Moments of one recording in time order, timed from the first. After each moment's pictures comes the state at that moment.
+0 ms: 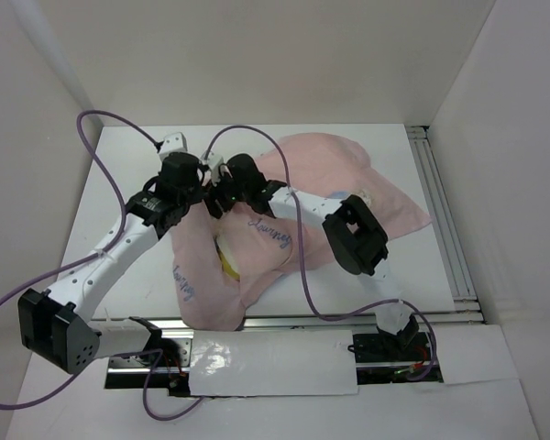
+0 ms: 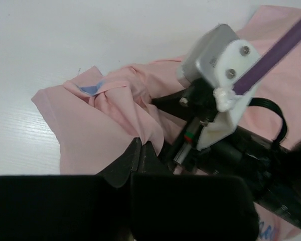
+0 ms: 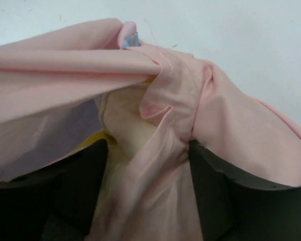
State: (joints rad) left arm -0.43 1.26 1.16 -0.50 -0.45 -0.53; right arm 0.79 2.23 1.71 0.08 -0.35 -0.06
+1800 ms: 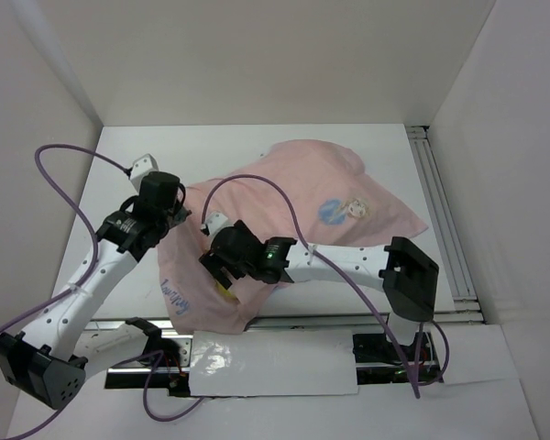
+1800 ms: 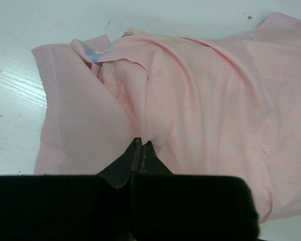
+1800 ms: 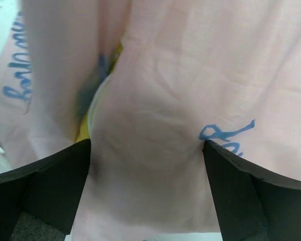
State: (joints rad) left arm -0.39 1.06 1.08 -0.72 -0.45 -0.77; right arm 1.21 1.73 1.30 -0.35 0.31 0.23
